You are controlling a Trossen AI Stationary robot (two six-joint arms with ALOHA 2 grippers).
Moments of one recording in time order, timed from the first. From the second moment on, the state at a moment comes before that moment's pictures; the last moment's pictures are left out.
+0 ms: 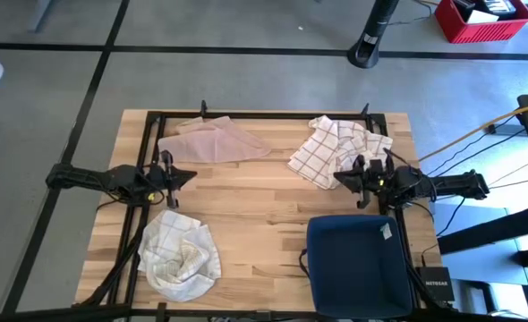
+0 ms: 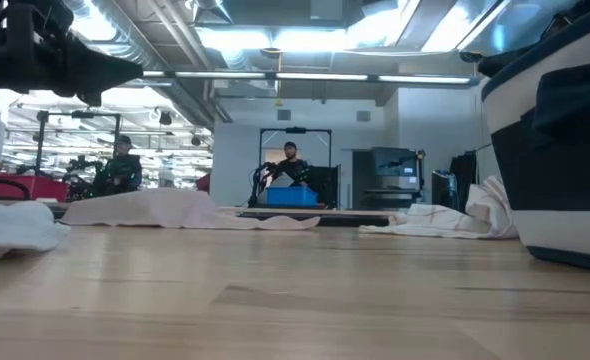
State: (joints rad) left arm -0.16 0.01 0.01 0.12 -0.44 0.11; right arm 0.10 0.05 0.01 0.19 0.27 0.31
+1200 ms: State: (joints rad) left arm 0.01 0.01 0.01 0.09 -0.46 0.16; right arm -0.21 1.61 1.07 -0.62 0.13 0.05
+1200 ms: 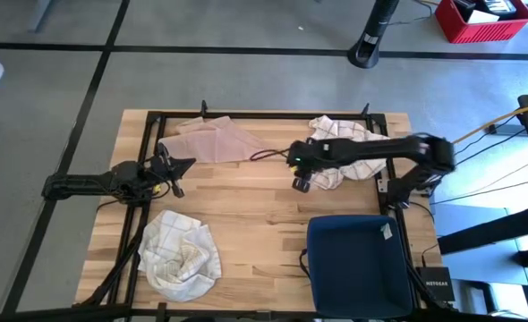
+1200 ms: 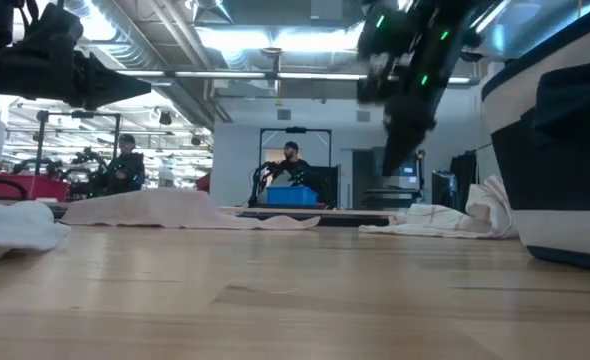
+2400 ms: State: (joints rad) left arm -0.03 0.06 0.15 0.26 -0.45 0.33; right arm -0.09 1.84 1.50 -0.51 0.20 -0.04
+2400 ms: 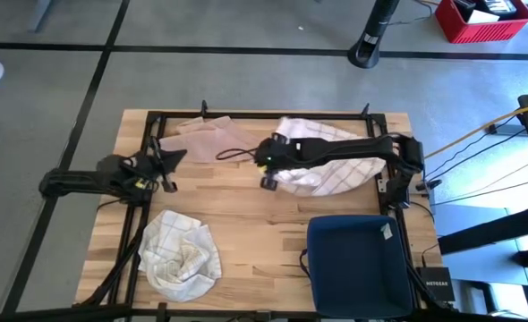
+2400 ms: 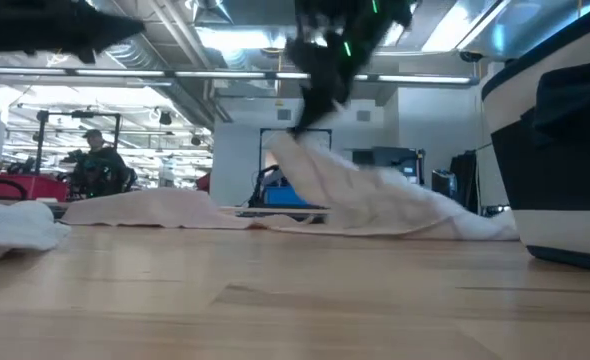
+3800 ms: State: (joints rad) left arm -0.03 0.28 0.22 0.17 -0.44 0.27; right arm 0.36 1.93 2.02 -1.50 0.10 0.45
